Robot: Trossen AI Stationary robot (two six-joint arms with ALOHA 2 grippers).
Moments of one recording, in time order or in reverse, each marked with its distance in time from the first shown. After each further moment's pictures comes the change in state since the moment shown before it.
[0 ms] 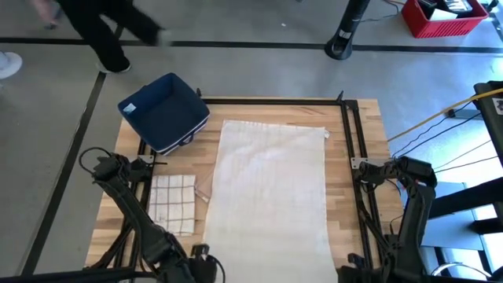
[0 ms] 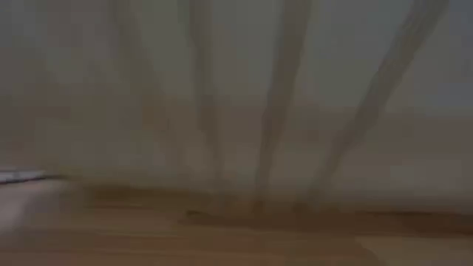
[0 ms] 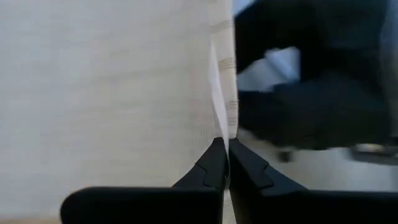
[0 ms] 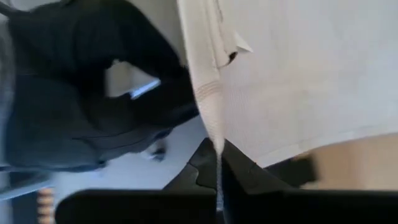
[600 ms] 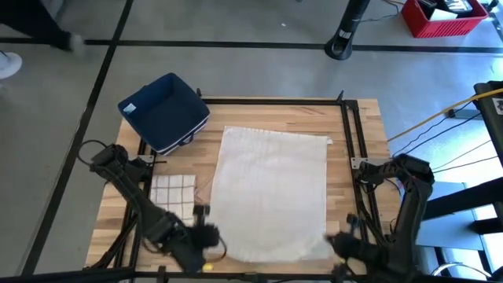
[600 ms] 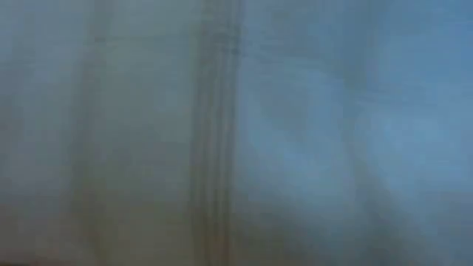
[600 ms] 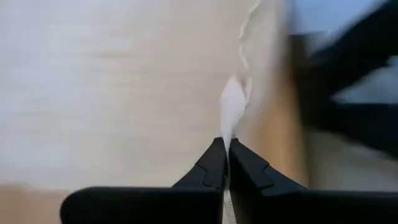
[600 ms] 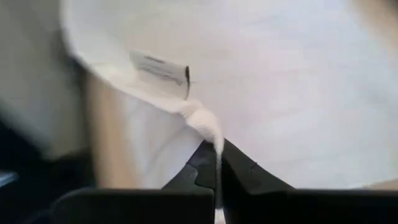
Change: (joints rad) left arm 0.105 -0.103 0.001 -0.325 -0.318 0.214; right arm -0.076 -0.016 0.073 -0.610 0.453 0.033
